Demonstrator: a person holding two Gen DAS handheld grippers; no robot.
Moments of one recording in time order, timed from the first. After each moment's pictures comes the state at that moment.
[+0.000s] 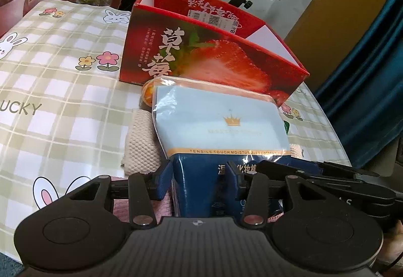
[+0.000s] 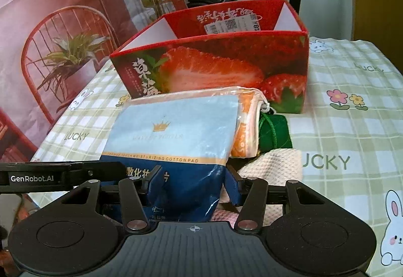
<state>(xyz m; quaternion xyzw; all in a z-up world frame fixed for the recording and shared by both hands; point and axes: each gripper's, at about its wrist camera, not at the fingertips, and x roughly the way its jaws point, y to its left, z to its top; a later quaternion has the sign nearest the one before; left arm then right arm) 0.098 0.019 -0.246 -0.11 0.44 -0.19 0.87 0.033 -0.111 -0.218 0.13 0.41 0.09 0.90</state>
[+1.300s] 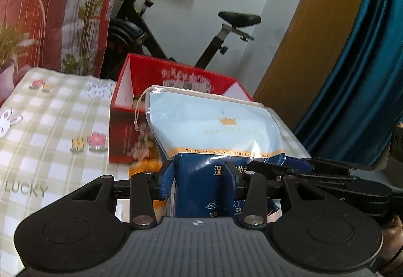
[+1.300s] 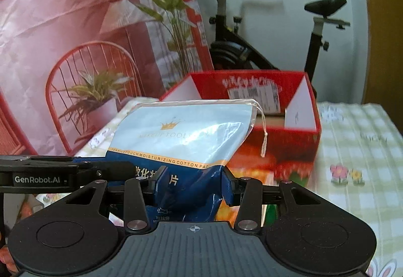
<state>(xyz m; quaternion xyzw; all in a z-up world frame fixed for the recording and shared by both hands) 0.106 0.013 -0.160 -0.09 0.33 -0.22 0.91 0.052 -0.110 -0.132 0.09 0.31 0.12 0.94</state>
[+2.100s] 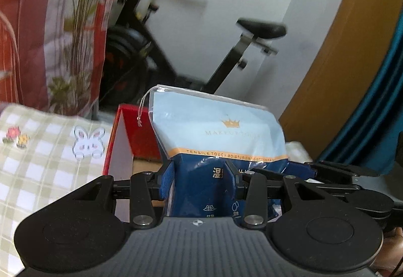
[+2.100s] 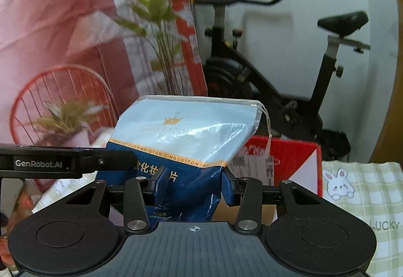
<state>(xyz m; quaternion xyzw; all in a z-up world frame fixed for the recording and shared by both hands) 0.283 -0.016 -0.156 -0.08 0.35 -0.20 0.91 0.256 -0.145 -0.131 0.07 0.32 0.12 0.94</state>
